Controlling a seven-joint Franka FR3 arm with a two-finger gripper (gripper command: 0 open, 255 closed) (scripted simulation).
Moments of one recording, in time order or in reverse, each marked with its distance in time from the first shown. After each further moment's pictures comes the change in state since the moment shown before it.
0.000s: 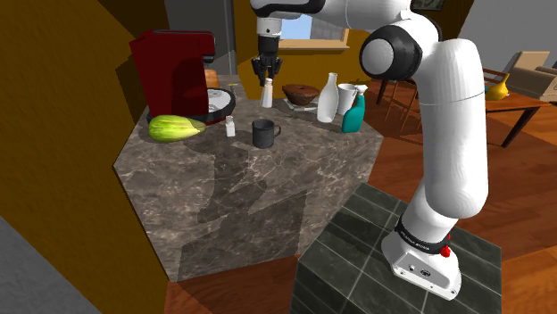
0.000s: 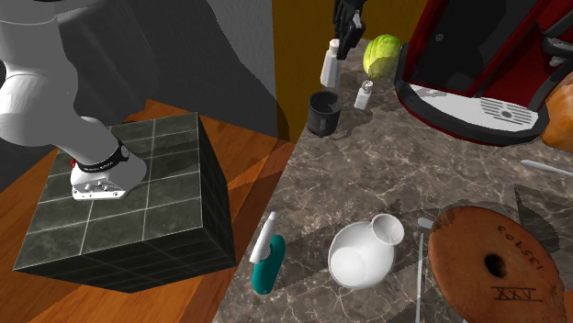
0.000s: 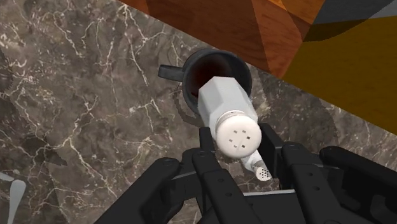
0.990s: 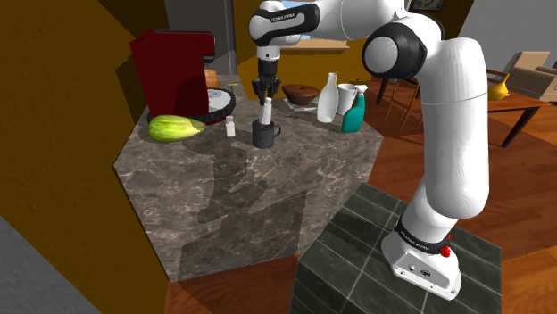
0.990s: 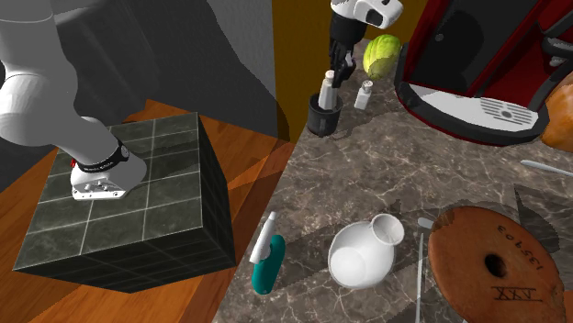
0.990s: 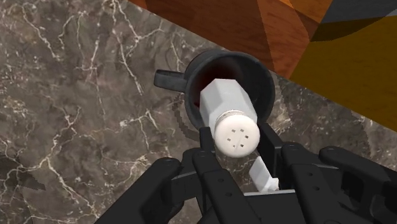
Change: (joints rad) arm 0.020 -0.022 0.002 -0.234 -0.002 0.211 -0.018
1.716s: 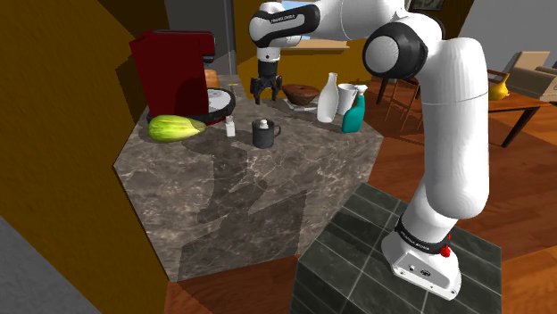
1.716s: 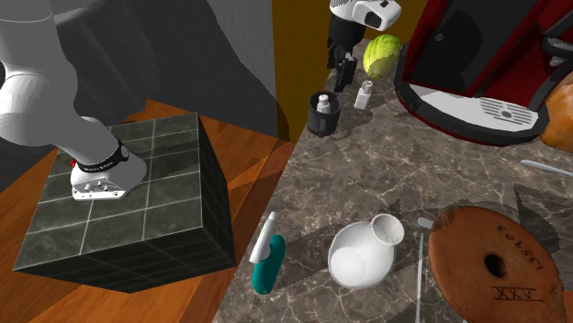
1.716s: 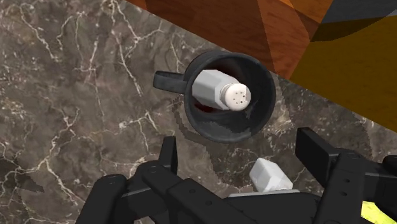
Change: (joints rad) arm 0.002 -0.005 0.000 -0.017 -0.001 0.013 0.000
